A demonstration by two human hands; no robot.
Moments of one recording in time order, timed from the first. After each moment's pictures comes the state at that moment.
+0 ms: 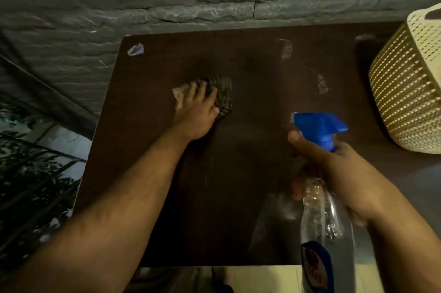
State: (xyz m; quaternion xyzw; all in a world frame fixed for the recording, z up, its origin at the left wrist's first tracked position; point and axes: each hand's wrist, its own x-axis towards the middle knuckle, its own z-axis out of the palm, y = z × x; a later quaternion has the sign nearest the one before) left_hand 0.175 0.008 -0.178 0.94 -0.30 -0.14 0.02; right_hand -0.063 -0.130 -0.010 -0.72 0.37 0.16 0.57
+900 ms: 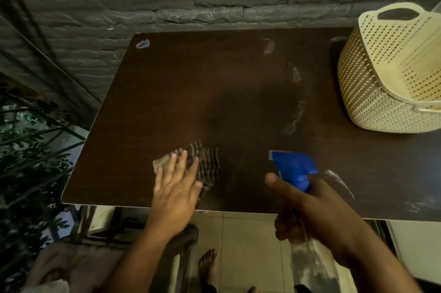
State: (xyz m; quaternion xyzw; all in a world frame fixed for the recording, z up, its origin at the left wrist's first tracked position) left_hand -0.090 0.103 -0.171 0.96 -0.21 -0.13 0.10; right_hand -0.197 -0.128 -0.016 -0.69 0.33 0.21 0.61
